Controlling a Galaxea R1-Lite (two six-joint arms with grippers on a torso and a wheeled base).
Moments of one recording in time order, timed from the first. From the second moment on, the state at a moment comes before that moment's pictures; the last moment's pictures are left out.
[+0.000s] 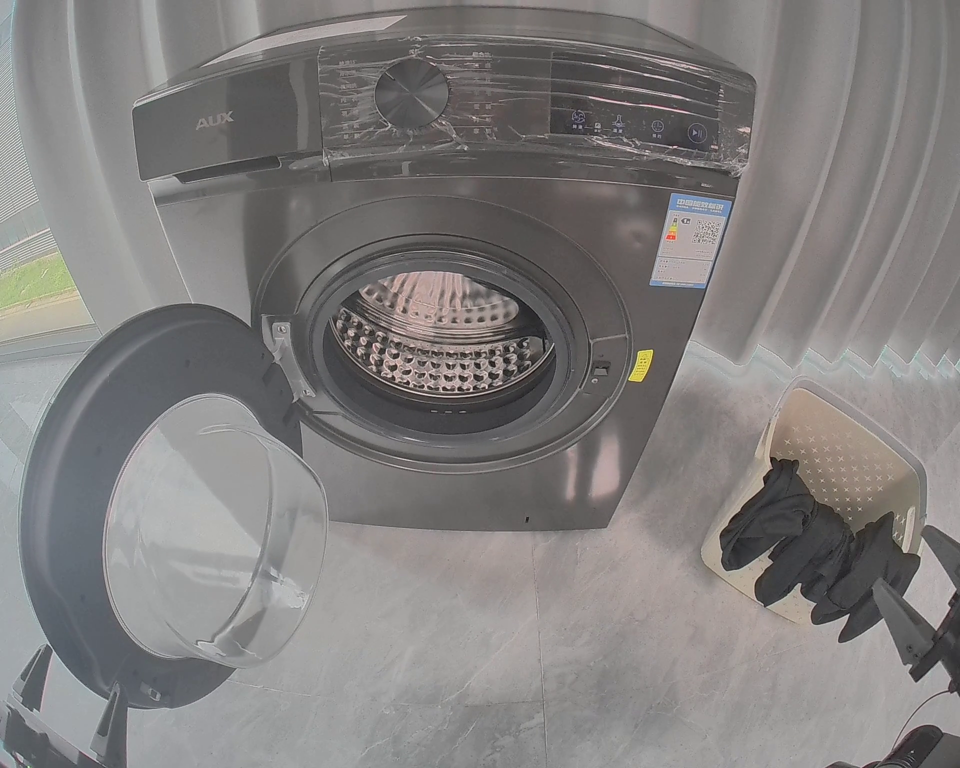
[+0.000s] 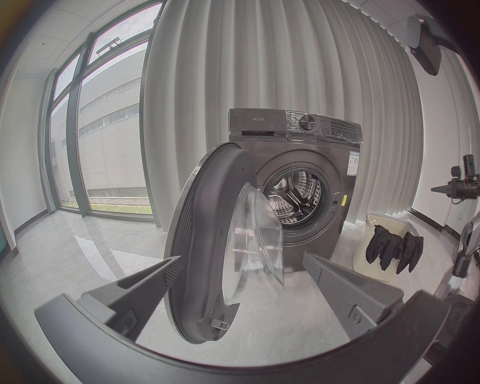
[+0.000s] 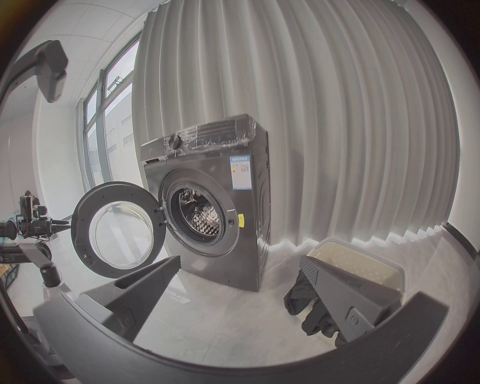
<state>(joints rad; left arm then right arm) 0.00 0.02 -0.02 0.00 -0.01 0.00 0.21 0.59 -0.02 -0.60 0.11 -0.01</state>
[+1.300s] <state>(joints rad) 0.00 0.02 -0.02 0.00 0.00 0.00 0.00 0.01 -0.02 0.00 0.03 -0.01</state>
